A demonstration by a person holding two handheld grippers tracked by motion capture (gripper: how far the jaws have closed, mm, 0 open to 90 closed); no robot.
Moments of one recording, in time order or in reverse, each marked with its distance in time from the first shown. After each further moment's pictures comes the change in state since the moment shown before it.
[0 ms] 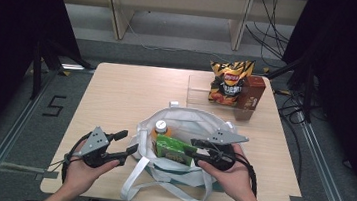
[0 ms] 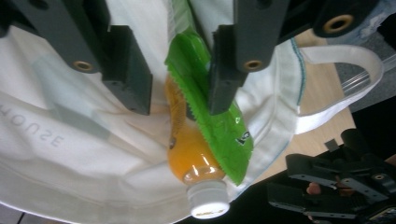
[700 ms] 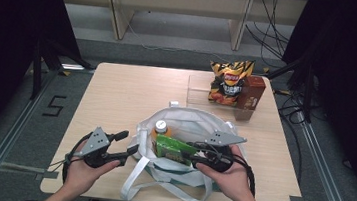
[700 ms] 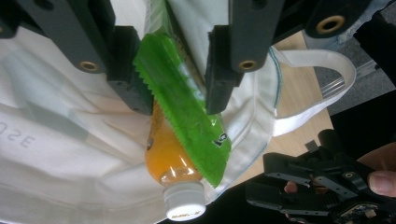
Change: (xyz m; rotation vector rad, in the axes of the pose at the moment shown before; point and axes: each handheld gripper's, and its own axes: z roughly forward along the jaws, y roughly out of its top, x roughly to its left) left arm 0.000 -0.001 0.002 0.004 -0.004 -0.003; right arm 0.005 -0.001 0.002 0.001 0.044 -0.013
